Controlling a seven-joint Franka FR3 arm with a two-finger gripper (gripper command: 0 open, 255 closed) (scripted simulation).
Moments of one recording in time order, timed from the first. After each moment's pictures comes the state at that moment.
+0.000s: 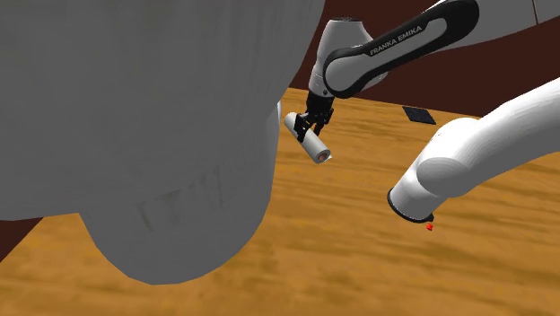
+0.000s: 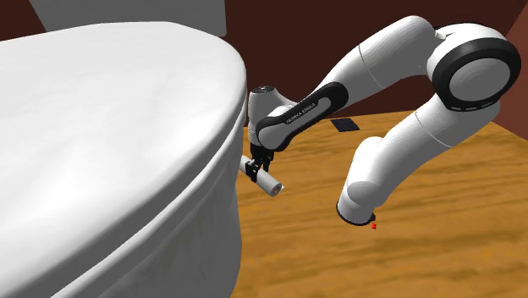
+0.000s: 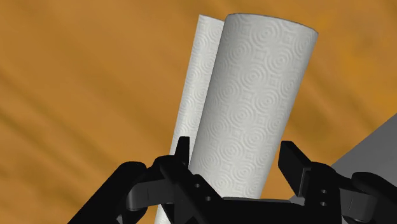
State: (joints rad) arm -0.04 -0.46 0.09 -2.82 0.13 2.37 0.14
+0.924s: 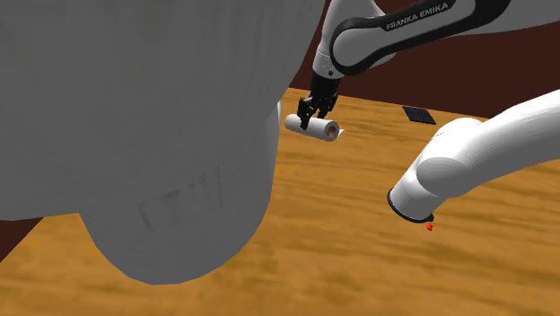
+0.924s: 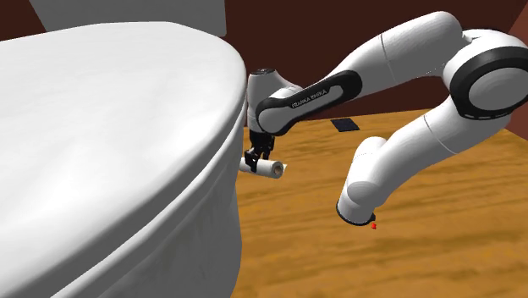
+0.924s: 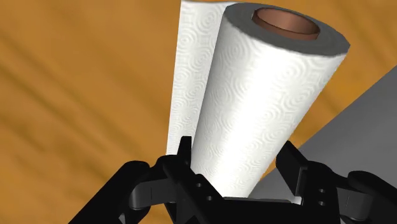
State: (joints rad) arm -0.05 -0.56 0.08 -2.74 0.12 2.19 0.15
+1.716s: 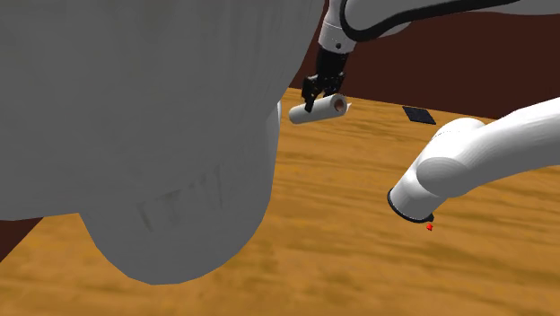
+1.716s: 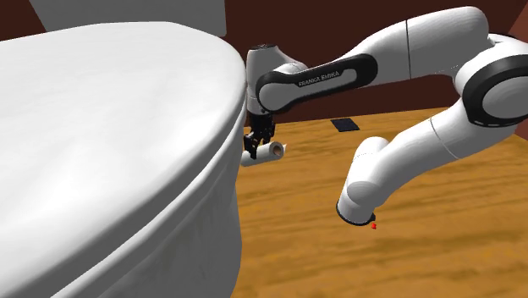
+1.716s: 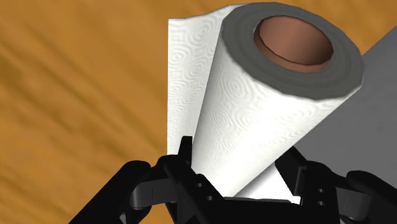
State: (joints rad) arm -0.05 -0.64 0.07 -2.63 0.11 2.00 0.16
